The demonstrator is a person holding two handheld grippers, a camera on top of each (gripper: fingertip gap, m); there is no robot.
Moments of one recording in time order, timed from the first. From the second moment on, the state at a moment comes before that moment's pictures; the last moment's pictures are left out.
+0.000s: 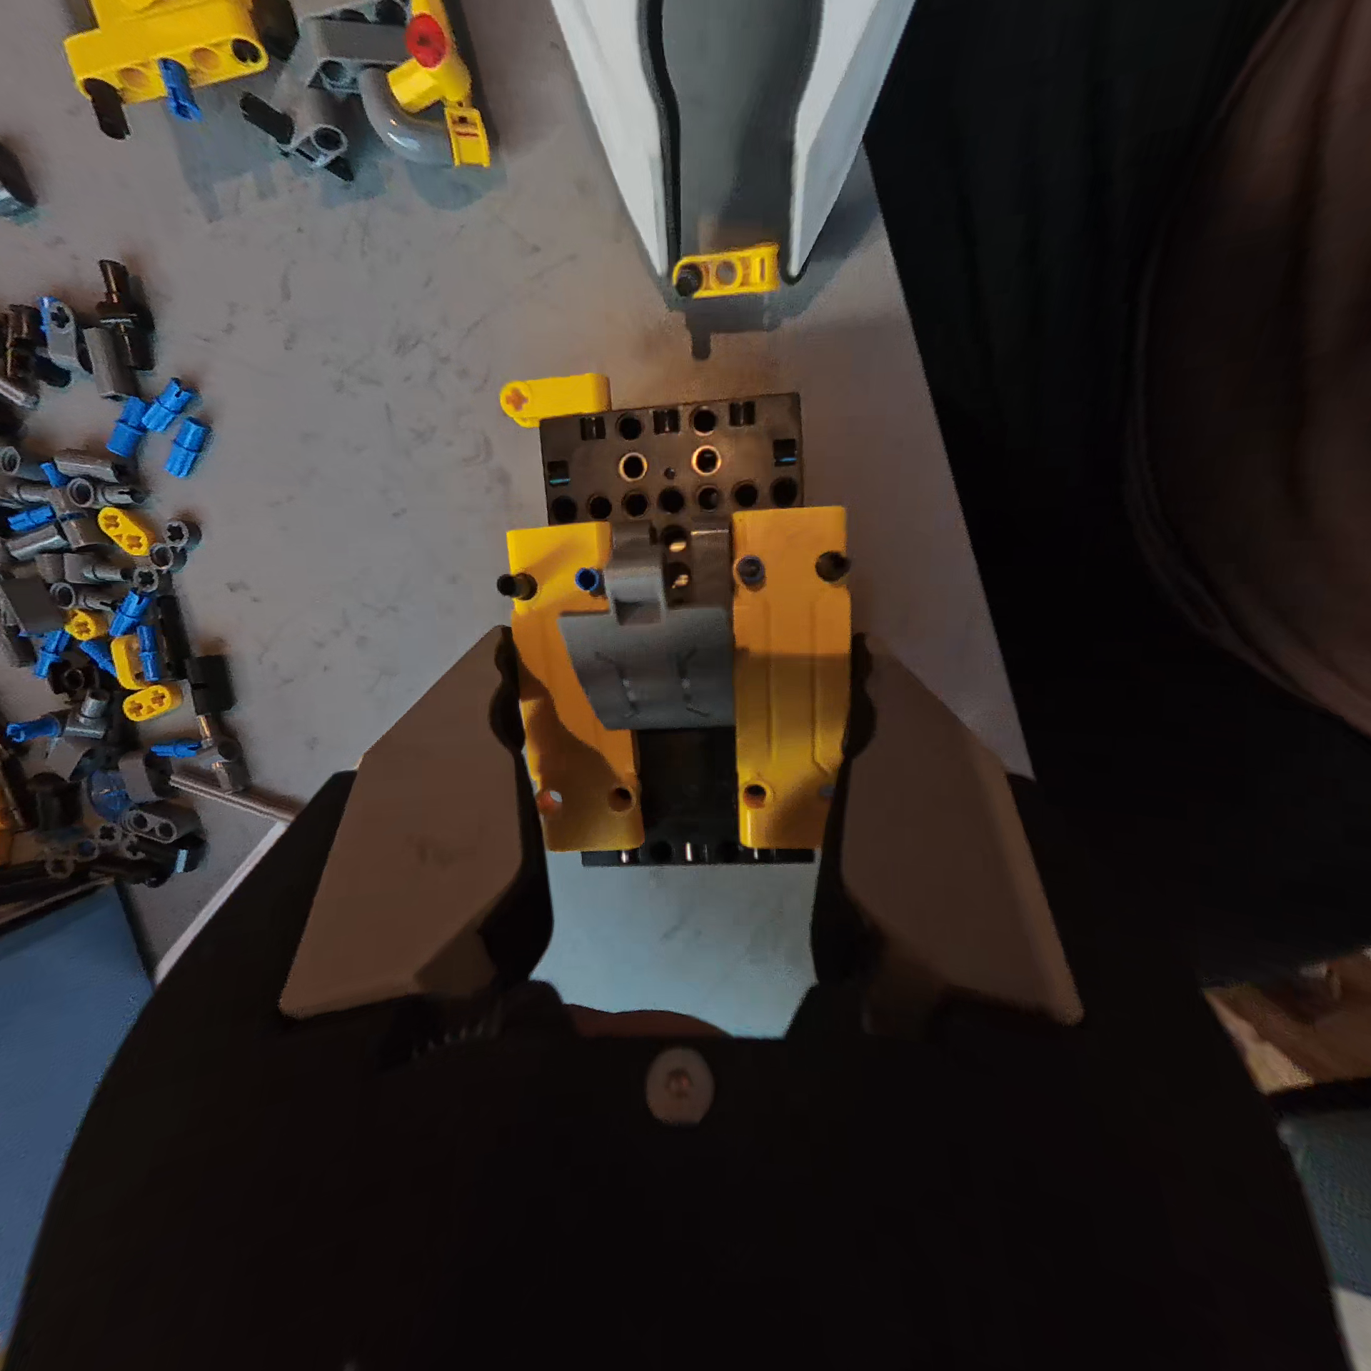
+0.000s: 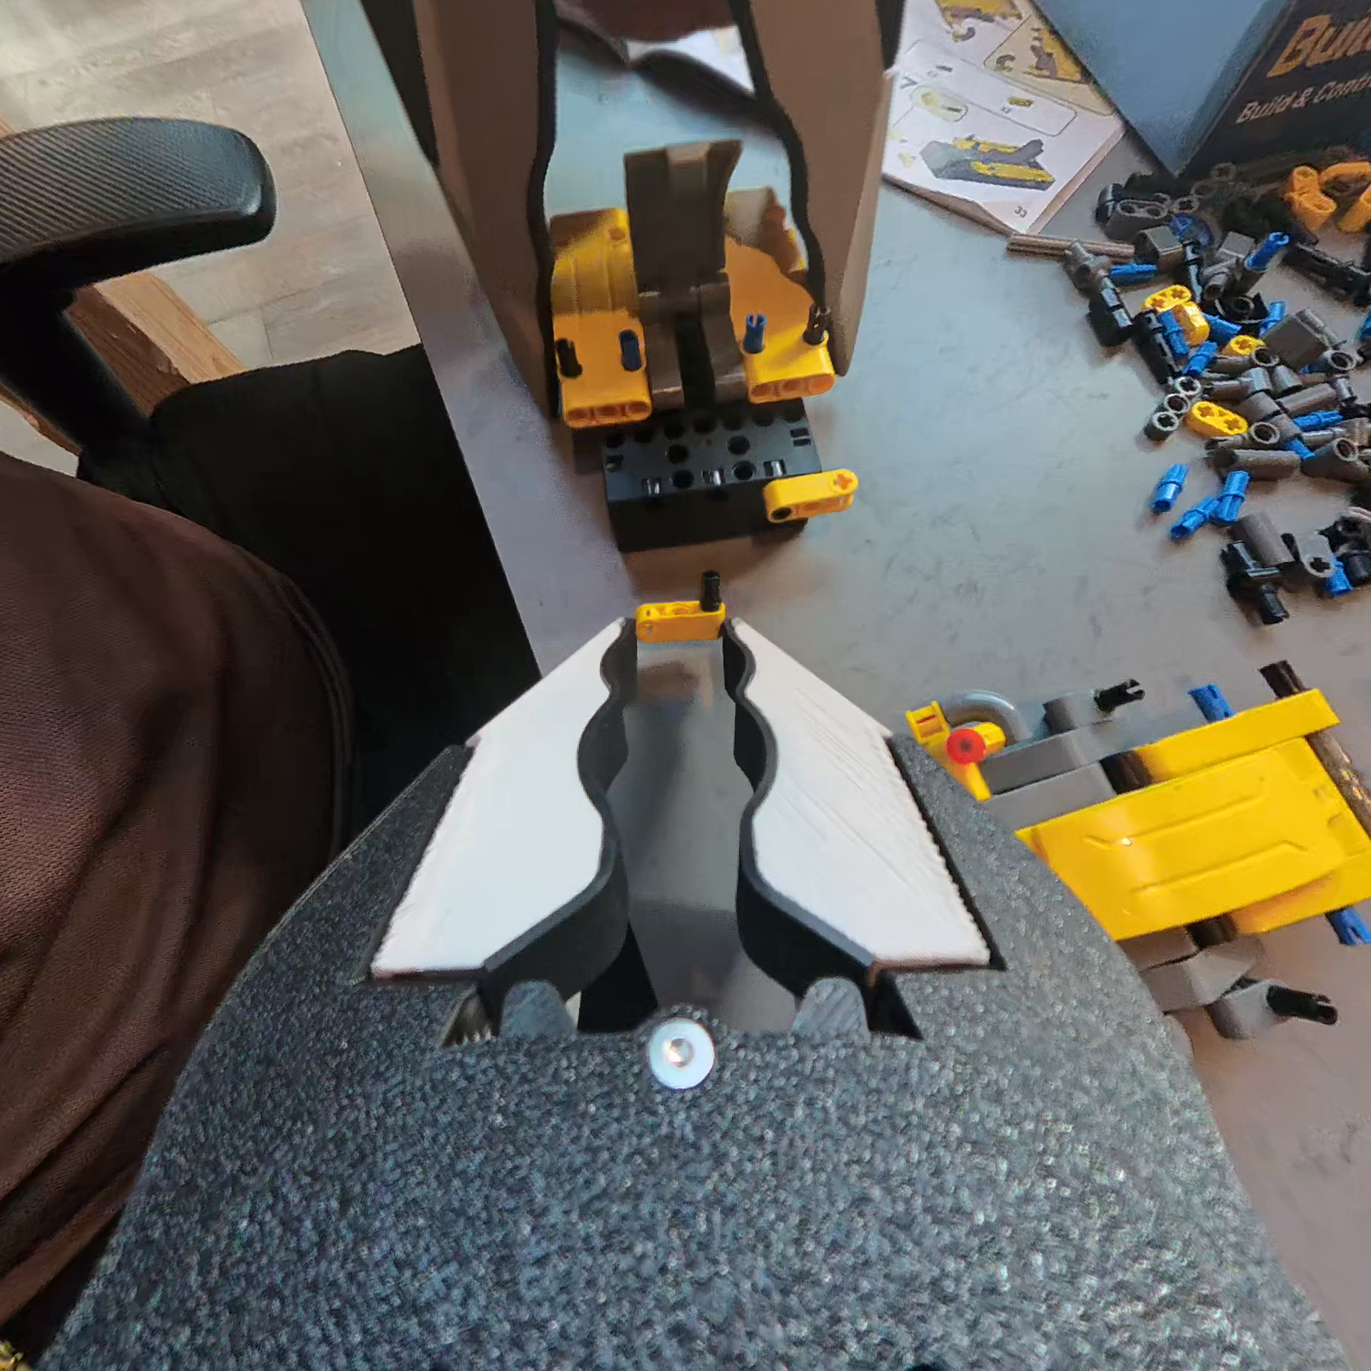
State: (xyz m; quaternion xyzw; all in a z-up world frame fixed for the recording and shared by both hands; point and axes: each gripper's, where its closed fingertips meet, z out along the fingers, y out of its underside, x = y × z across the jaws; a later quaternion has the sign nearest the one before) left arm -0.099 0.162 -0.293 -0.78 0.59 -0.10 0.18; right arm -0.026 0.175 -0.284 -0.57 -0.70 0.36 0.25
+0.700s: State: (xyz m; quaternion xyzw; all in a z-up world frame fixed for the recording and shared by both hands) left arm -0.112 0.140 -0.254 -0.87 0.37 -0.02 0.34; right arm -0.022 0.164 -0.287 -0.58 -0.71 0.33 0.22
